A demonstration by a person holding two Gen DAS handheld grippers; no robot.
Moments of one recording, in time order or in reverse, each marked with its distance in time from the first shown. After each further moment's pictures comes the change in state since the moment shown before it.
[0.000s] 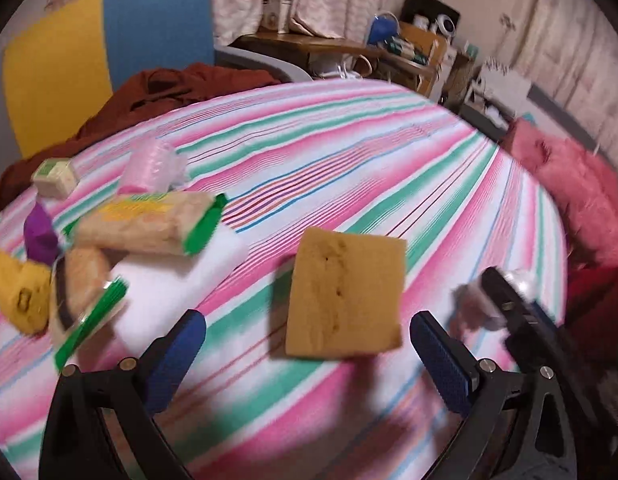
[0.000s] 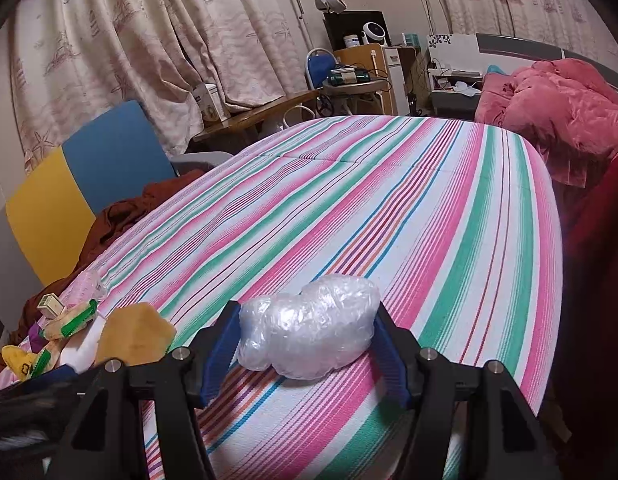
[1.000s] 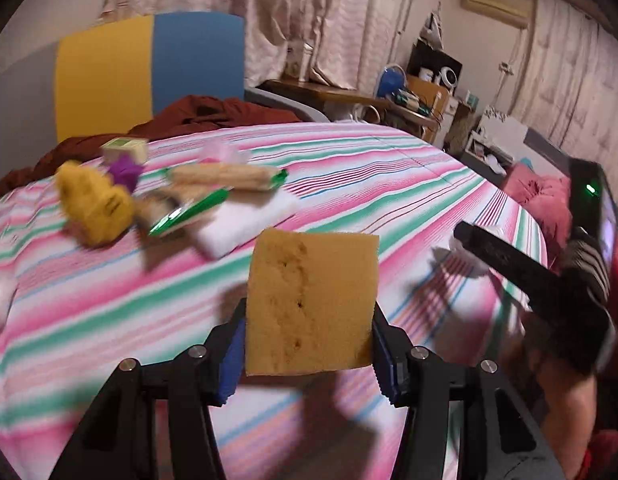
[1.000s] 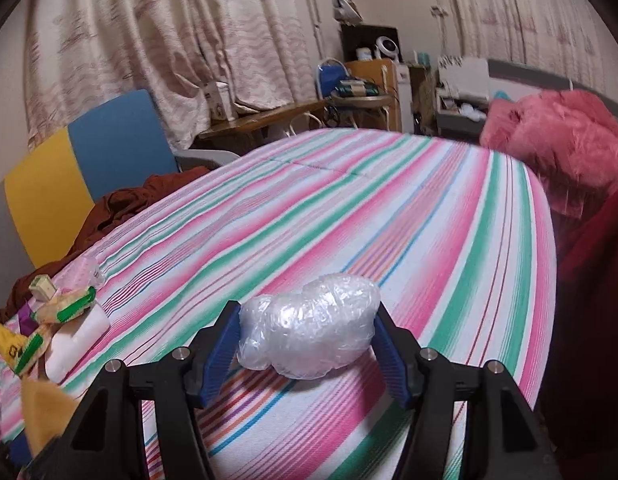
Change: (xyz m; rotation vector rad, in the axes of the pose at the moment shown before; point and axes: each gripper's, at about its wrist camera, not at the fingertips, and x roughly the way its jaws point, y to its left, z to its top) left arm -0.078 0.032 -0.101 -0.101 -0.215 -0.015; right arm -0.008 0.022 -0.002 -0.113 -0.043 -0.034
